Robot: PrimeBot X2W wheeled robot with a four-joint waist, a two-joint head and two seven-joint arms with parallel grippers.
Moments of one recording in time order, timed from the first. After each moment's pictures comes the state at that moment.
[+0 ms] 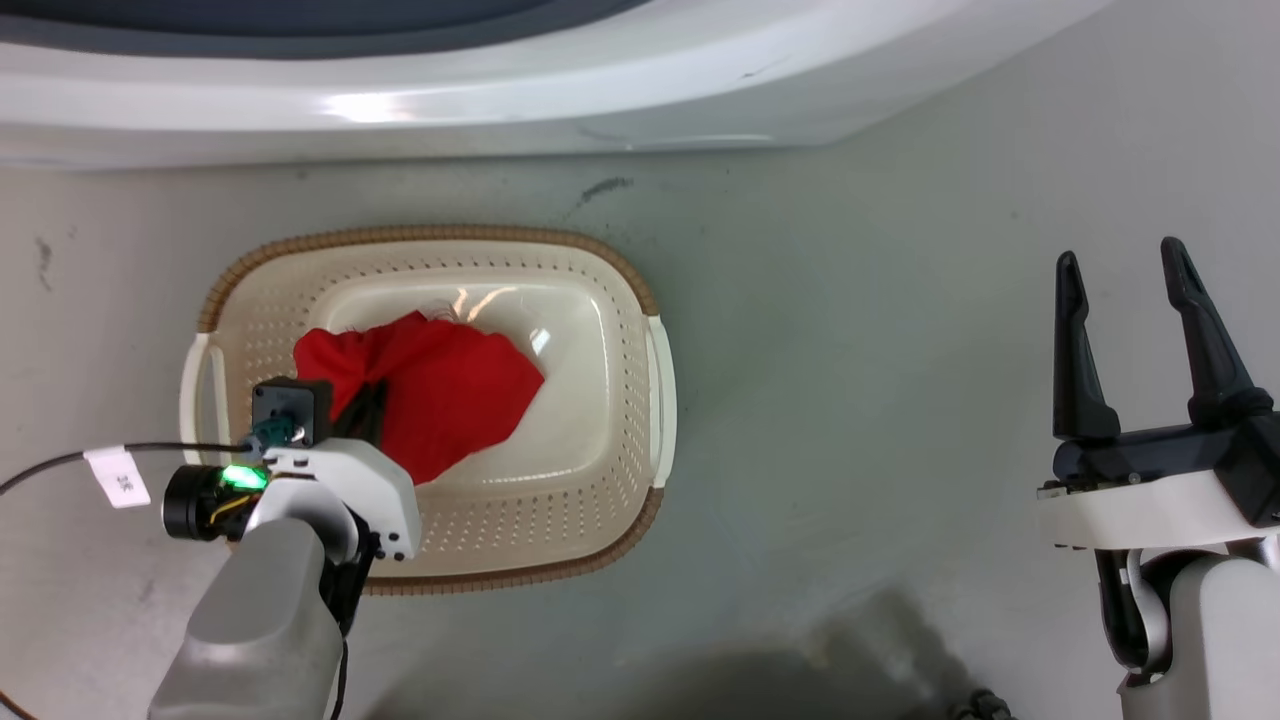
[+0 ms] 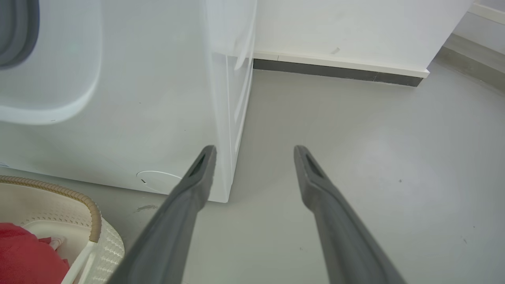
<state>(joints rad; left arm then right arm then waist) -0.62 0.22 -0.22 1.00 -0.27 -0.11 -0.26 -0.23 -0.05 -0.07 -0.02 -0.02 0.13 -0.26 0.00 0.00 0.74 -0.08</state>
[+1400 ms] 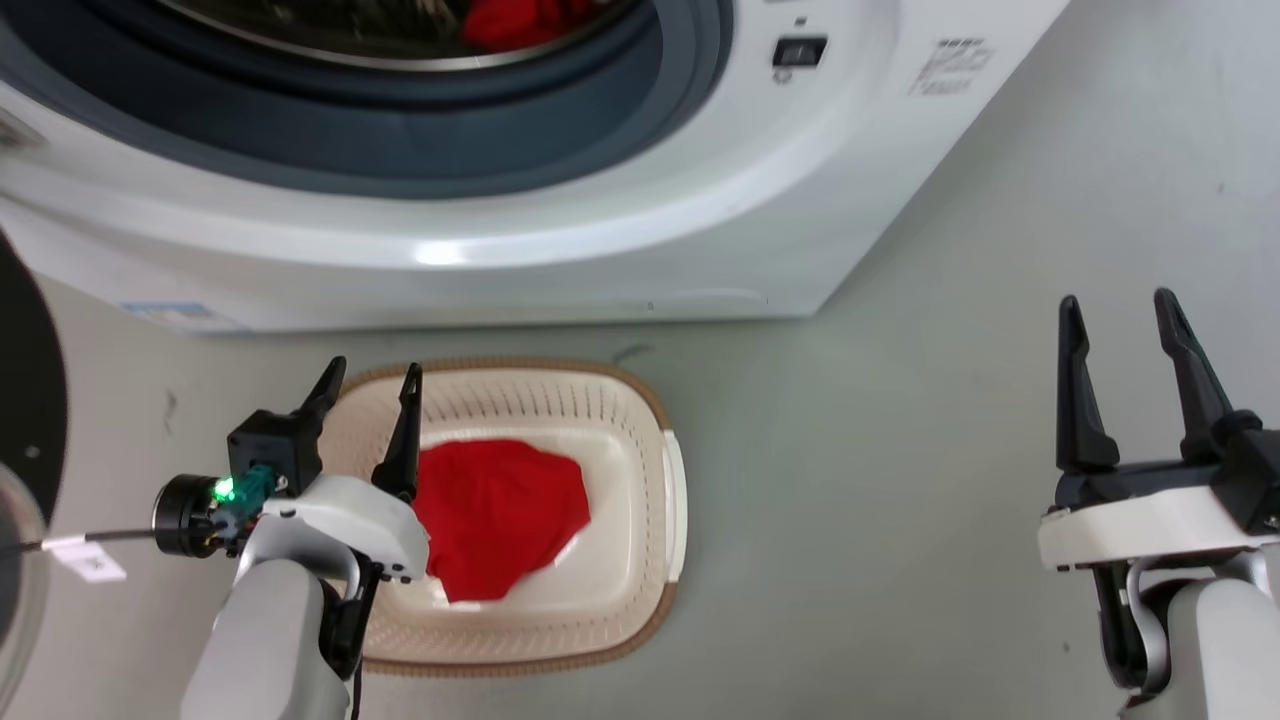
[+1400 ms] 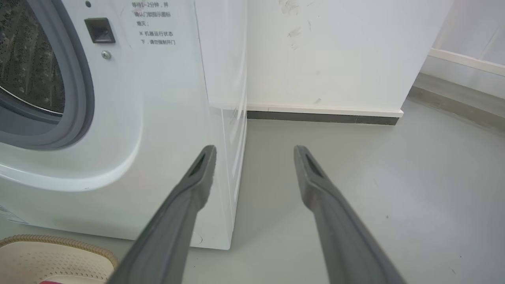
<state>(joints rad) -0.41 0.19 -0.08 0.58 -0.17 -0.13 -0.26 -0.21 -0.05 -0.09 0.08 0.02 0.13 -0.26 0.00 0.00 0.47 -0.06</state>
